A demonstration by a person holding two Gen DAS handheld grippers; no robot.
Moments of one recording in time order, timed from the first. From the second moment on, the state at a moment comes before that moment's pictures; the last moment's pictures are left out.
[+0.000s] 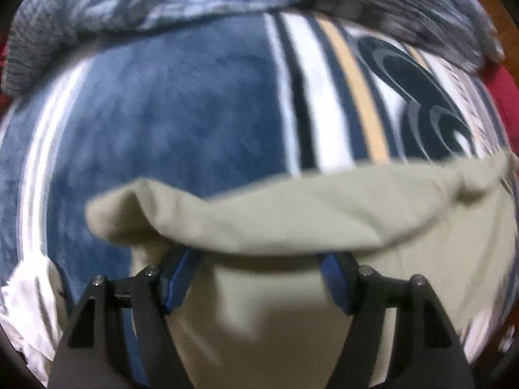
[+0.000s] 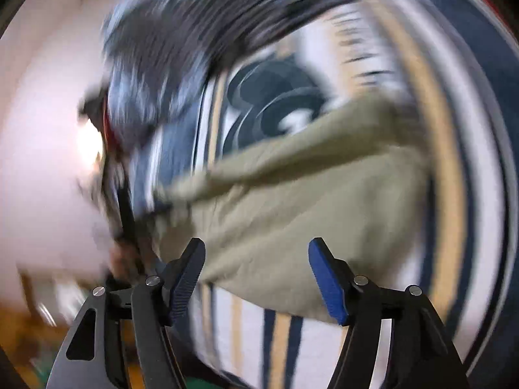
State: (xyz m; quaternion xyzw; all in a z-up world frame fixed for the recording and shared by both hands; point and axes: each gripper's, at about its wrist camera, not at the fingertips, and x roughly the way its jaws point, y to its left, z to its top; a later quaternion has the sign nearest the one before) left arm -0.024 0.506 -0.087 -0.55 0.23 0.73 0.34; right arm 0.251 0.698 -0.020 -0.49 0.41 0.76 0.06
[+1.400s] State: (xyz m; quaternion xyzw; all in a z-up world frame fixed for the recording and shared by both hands) left arm 0.209 0.719 -0.040 -0.40 0.39 0.60 0.56; right arm 0.429 0.611 -0.094 -0.26 0.52 0.77 0.26
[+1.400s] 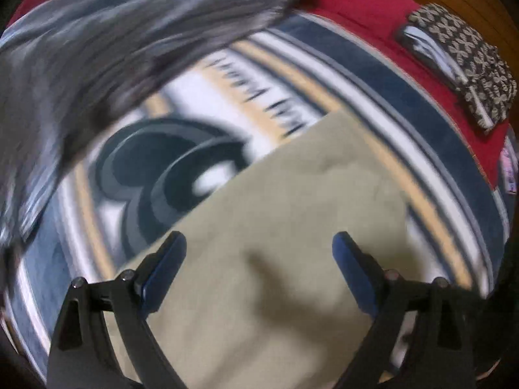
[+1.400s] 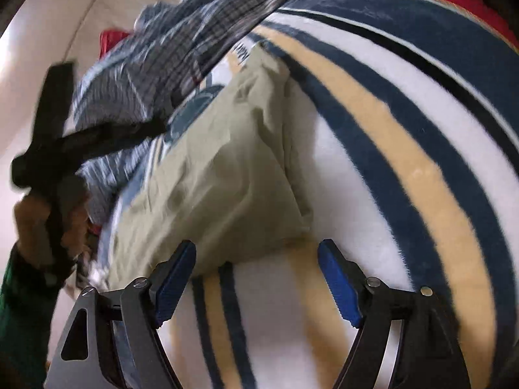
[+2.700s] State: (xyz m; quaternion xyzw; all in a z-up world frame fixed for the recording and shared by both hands) left arm 0.186 0.722 -0.025 -0.40 0.29 0.40 0.77; right arm 0.361 0.588 -0.022 -0.23 0.37 0.85 0.30
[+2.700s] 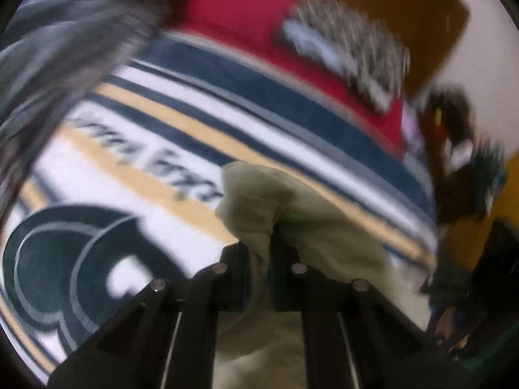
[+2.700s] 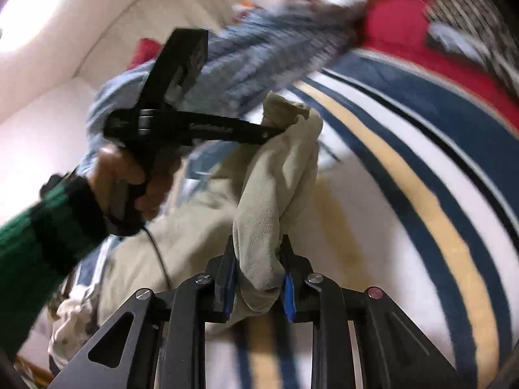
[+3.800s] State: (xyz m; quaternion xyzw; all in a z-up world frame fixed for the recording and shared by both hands) left arm 0.053 0.350 -0.061 -0.56 0.11 0.70 0.44; right arm 0.134 0.505 0.023 -0.42 0.20 0.88 0.08
